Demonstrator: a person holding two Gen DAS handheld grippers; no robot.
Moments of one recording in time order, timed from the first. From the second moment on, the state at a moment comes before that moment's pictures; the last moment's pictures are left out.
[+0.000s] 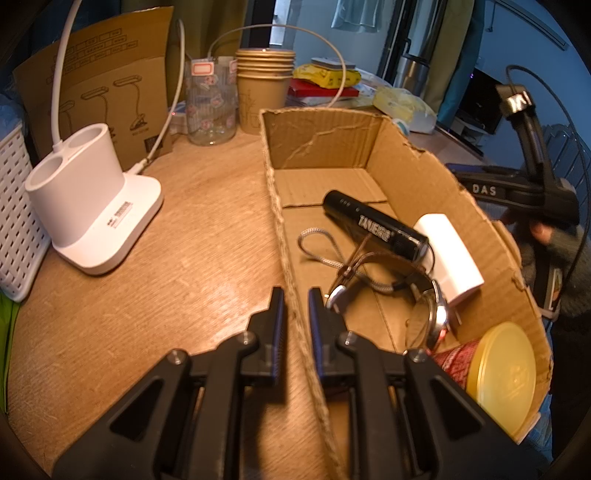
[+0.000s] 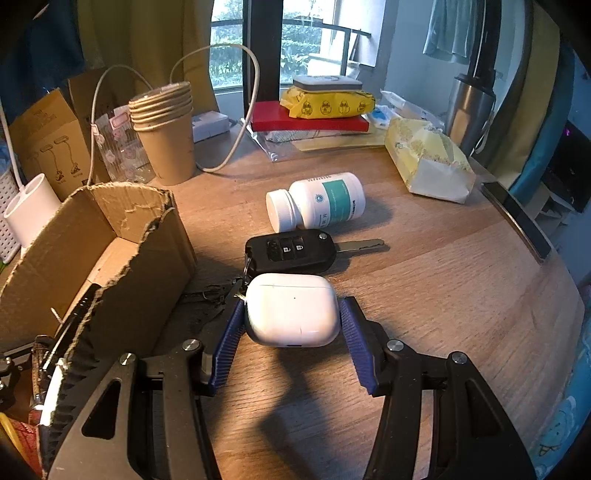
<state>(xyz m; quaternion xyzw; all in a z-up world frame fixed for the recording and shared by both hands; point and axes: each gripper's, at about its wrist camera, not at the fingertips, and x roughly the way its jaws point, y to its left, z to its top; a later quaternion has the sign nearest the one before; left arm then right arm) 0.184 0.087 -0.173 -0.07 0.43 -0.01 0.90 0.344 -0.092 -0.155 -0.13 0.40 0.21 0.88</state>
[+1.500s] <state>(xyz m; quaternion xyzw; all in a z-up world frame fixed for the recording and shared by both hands) 0.184 0.087 -0.173 -0.07 0.43 -0.01 0.90 0.260 -0.043 -0.067 -0.17 0.30 0.30 0.89</state>
